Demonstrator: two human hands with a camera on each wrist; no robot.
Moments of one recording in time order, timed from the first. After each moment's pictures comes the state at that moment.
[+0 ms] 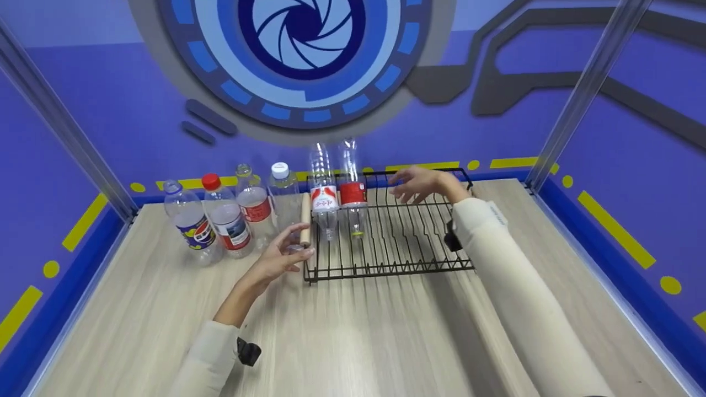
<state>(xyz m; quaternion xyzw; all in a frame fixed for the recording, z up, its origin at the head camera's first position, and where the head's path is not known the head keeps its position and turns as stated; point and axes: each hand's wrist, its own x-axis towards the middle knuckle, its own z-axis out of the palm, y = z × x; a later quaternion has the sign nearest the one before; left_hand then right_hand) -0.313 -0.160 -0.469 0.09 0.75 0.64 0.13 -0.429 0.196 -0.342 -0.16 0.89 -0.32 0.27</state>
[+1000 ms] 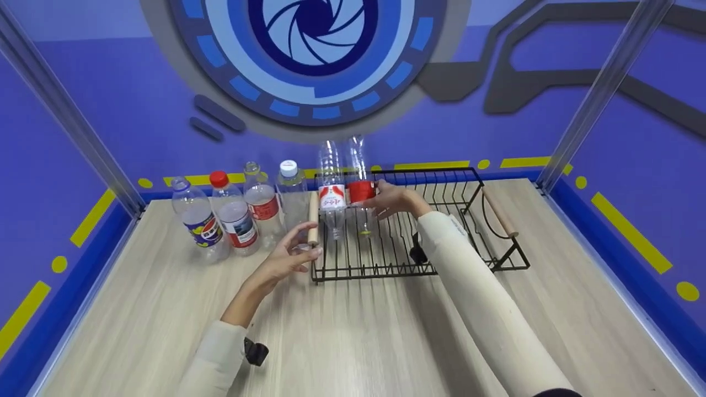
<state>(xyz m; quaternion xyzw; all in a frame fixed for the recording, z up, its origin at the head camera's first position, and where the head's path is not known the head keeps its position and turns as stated) -0.315 -0.163 -0.474 0.10 0.73 0.66 0.14 -0.438 0.118 -0.388 -0.07 0.83 -0.44 0.32</state>
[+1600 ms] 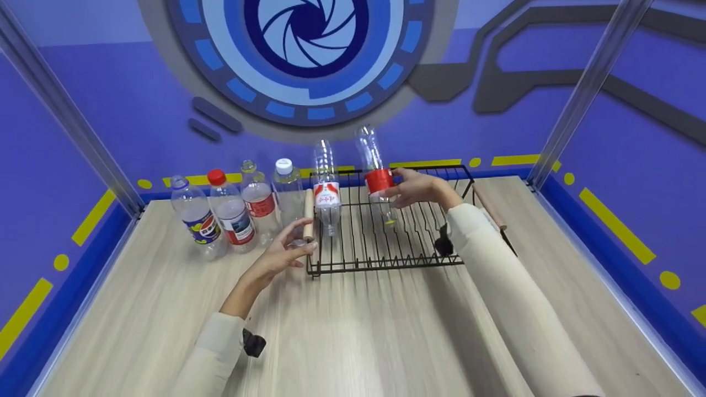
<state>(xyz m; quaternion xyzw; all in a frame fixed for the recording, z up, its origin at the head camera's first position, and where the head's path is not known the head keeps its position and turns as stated) -0.313 -0.163 -0.472 0.09 0.74 0.65 0.15 -0.421 0.175 -0.361 -0.08 0.83 -0.47 0.29</state>
